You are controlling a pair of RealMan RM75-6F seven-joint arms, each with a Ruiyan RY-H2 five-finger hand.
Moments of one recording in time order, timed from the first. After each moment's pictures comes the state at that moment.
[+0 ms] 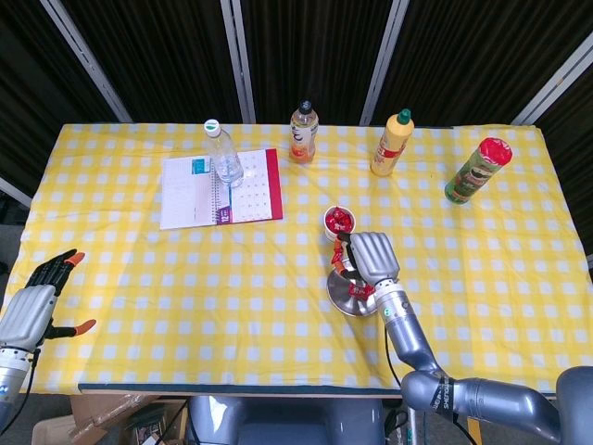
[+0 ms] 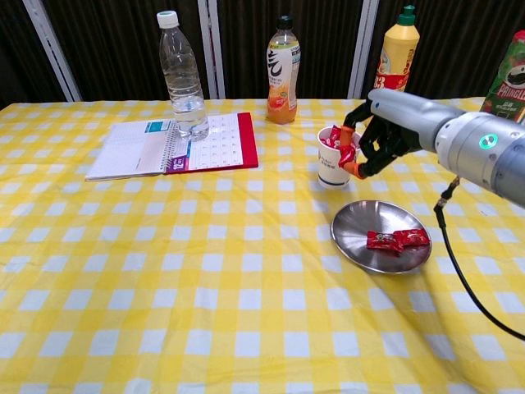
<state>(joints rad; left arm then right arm) -0.19 -1.07 -0.03 -1.73 1.40 1.28 -0.11 0.73 -1.60 0.31 -1.60 -0.87 1.09 -0.43</state>
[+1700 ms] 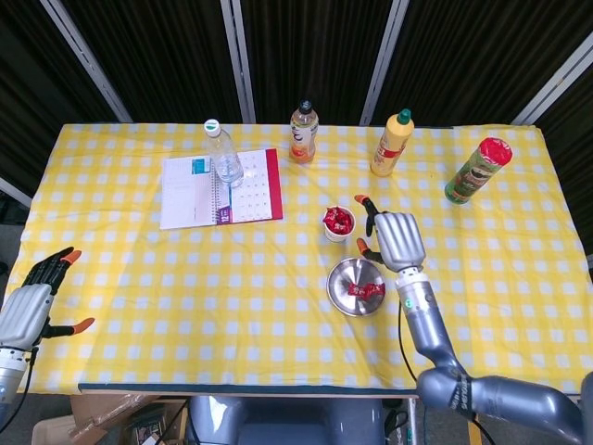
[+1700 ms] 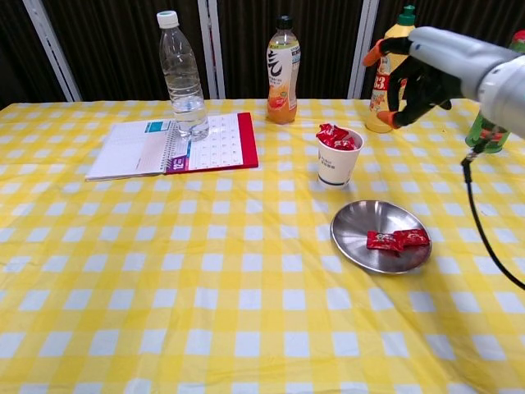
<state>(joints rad) -0.18 -1.07 -0.04 -1.72 1.42 1.31 -0.14 0.70 -1.48 0.28 -1.68 -0.98 1.24 -0.41</state>
